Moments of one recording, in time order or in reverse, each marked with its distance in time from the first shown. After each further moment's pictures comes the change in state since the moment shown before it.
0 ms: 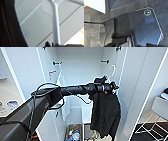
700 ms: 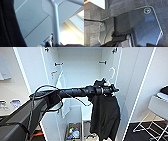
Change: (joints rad) left arm 0.028 -0.027 0.063 0.012 -0.008 0.000; right arm -0.014 0.000 0.000 0.000 -0.003 0.000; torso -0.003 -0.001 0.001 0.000
